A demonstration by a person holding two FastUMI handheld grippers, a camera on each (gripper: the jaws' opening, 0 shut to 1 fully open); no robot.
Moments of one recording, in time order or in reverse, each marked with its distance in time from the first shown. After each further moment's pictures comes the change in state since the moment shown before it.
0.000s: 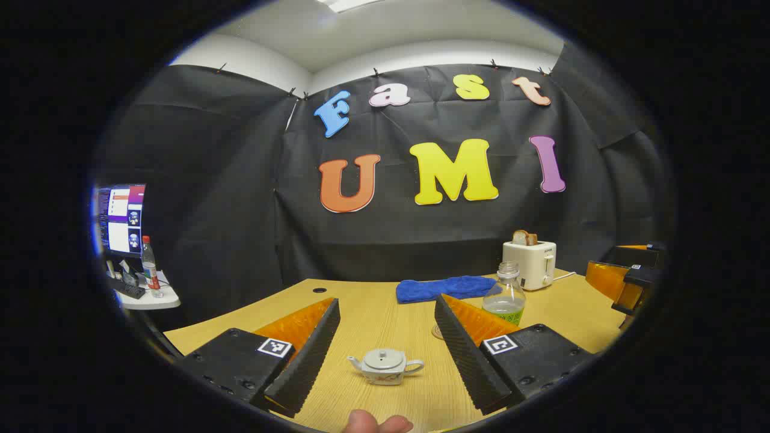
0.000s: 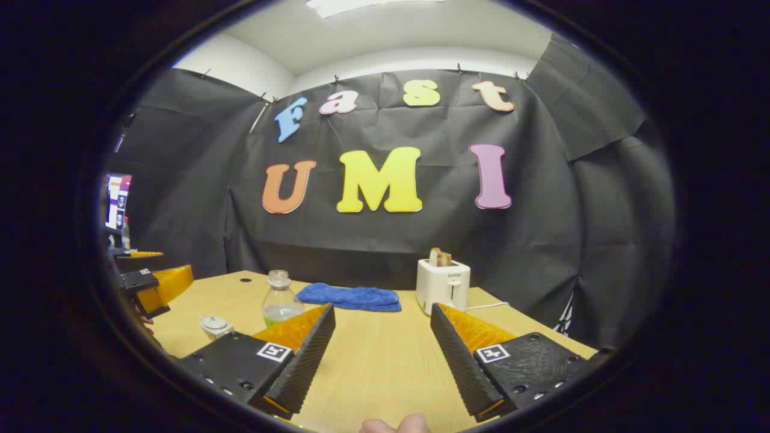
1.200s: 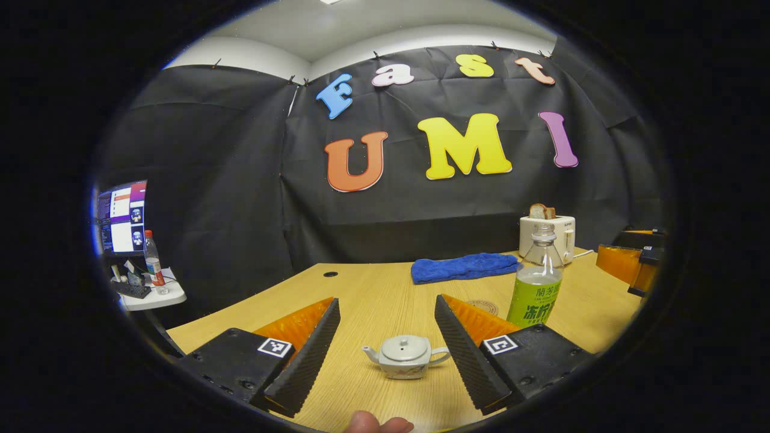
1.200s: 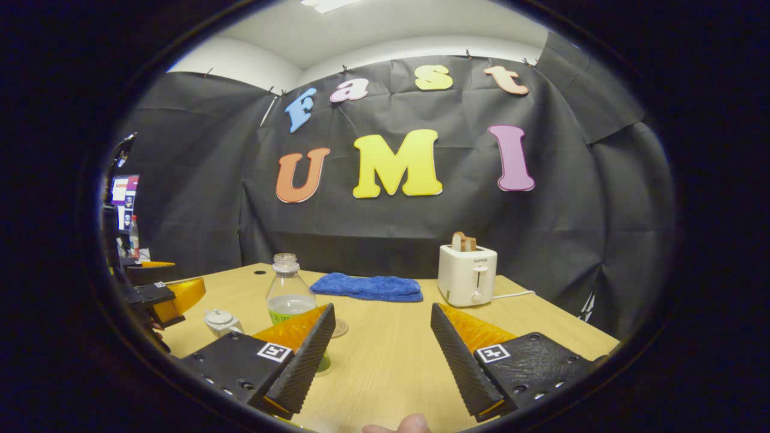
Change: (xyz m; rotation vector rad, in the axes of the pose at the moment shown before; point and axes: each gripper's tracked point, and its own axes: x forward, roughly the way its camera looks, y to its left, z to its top) left arm 0.026 0.015 -0.055 0.042 0.124 0.035; right arm 0.032 0.019 -0.029 0.007 0.059 0.081
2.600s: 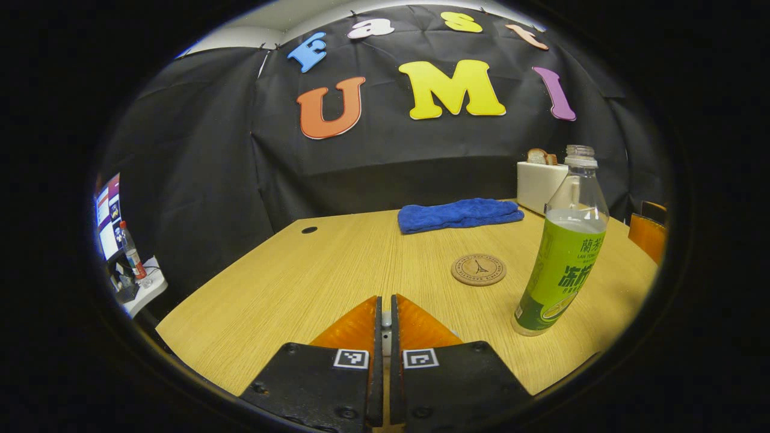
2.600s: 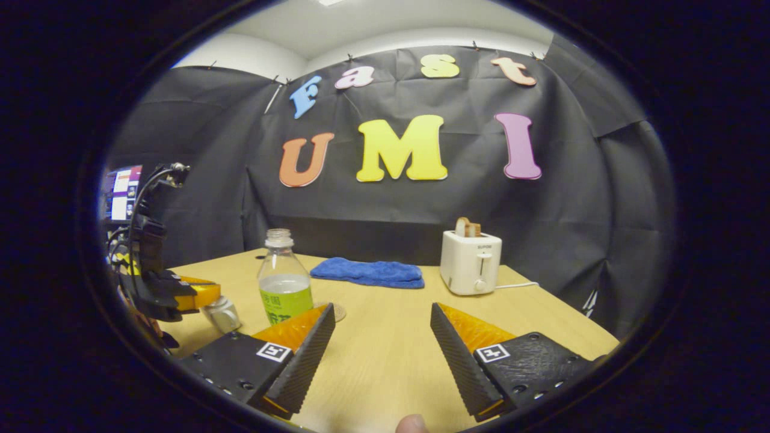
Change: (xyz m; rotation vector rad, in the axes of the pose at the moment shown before) left arm 0.040 -0.017 -0.052 0.030 0.224 -0.067; right arm 0.004 0.004 -0.019 -0.018 0.052 0.068
